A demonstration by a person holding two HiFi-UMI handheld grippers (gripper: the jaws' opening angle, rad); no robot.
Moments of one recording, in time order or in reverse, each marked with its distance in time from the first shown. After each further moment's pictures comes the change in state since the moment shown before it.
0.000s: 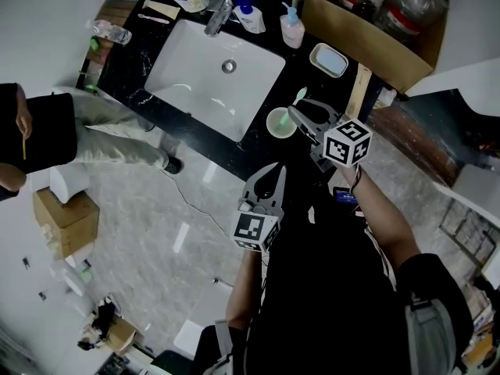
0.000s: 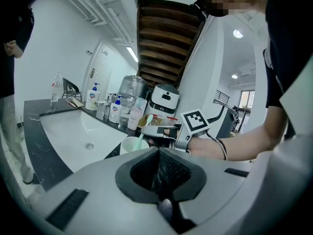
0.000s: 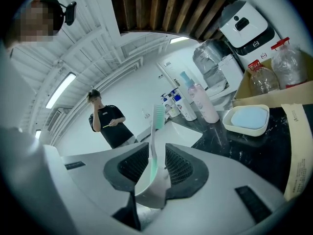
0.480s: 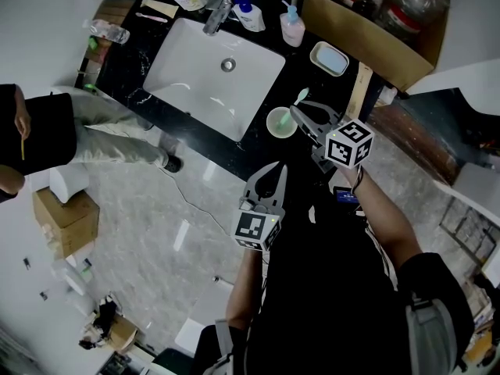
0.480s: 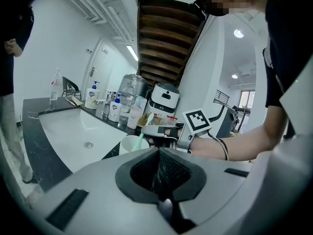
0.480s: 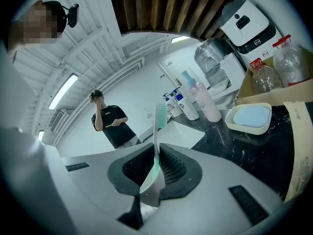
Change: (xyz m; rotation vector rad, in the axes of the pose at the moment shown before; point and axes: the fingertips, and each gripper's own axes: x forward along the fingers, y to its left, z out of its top) left arm 0.005 0.000 -0.002 -0.008 0.009 -0.007; right arm -0.002 0.004 -0.001 0.004 0.006 0.029
